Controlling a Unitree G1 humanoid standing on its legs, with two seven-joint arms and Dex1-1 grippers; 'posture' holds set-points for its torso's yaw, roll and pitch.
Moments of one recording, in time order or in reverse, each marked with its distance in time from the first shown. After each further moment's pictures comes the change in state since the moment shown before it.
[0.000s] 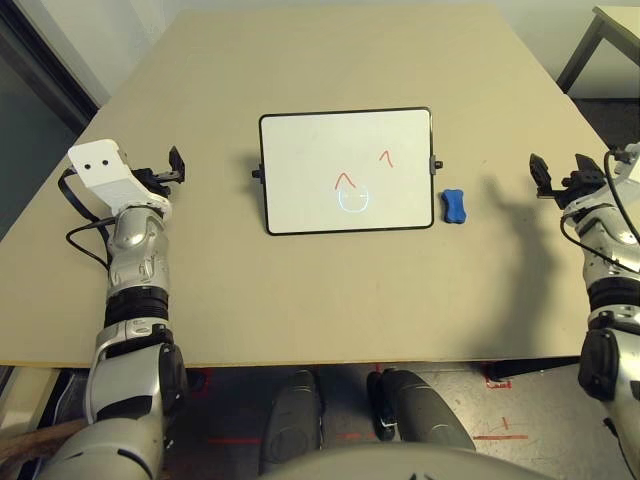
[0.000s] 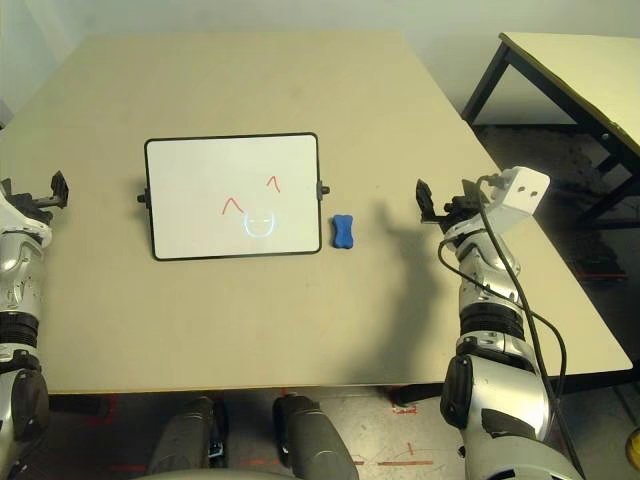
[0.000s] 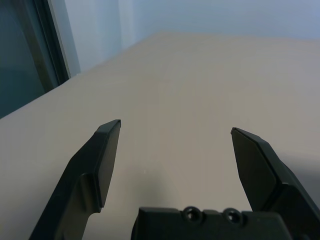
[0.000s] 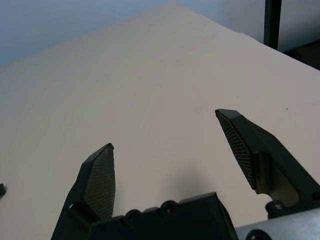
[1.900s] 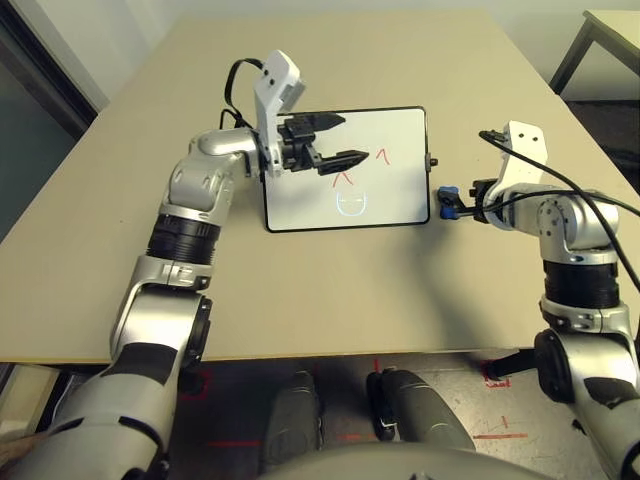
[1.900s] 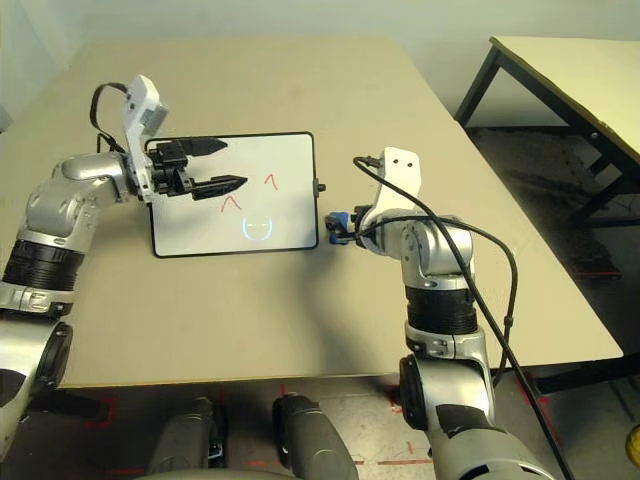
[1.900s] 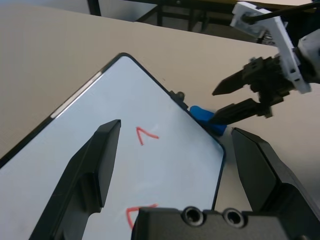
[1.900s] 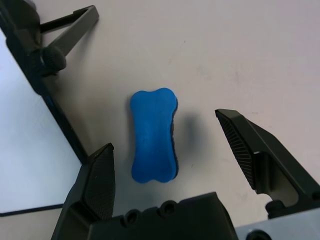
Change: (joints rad) left arm -0.318 -0.065 -0.496 -0.396 -0.078 0.586 -0.896; right arm -0.056 0.197 0.279 -0.882 -0.009 1.488 -0.241
